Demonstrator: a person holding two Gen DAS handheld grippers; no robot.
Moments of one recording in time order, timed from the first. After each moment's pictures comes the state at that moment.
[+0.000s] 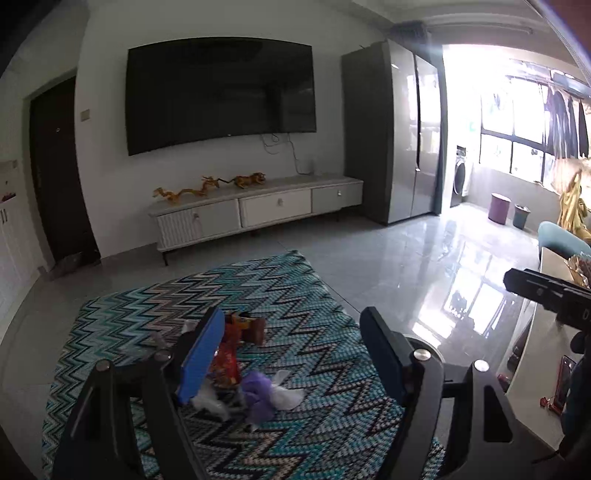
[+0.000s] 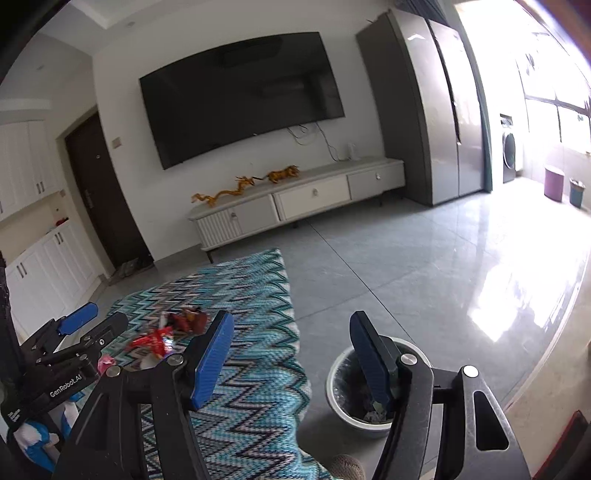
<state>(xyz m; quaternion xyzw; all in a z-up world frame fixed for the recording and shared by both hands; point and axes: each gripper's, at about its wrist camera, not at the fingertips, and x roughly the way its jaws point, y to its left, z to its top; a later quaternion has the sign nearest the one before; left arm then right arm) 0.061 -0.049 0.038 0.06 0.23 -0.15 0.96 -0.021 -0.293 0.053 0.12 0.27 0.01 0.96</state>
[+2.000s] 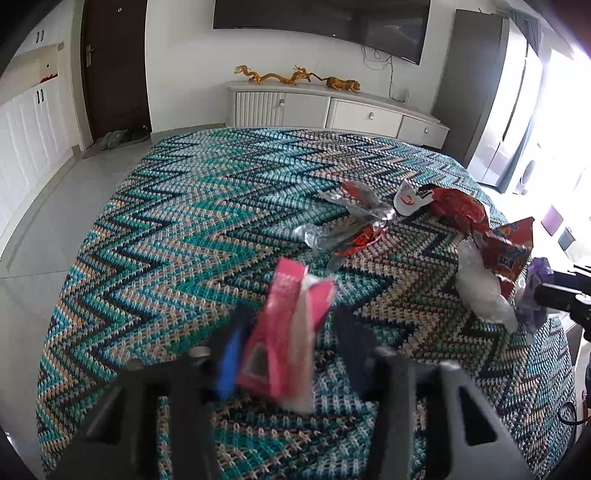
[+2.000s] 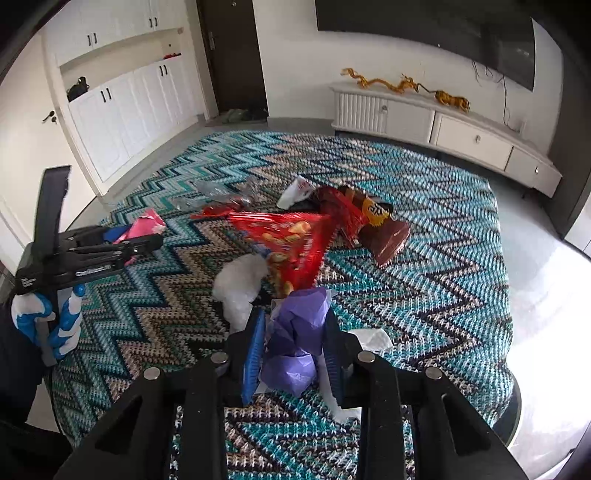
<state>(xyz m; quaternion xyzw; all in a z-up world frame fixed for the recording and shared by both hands) 0.166 0.198 -0.126 -0.03 0.41 -0.06 0.91 0.116 -0.073 -0.074 -0.08 0.44 0.26 0.86</state>
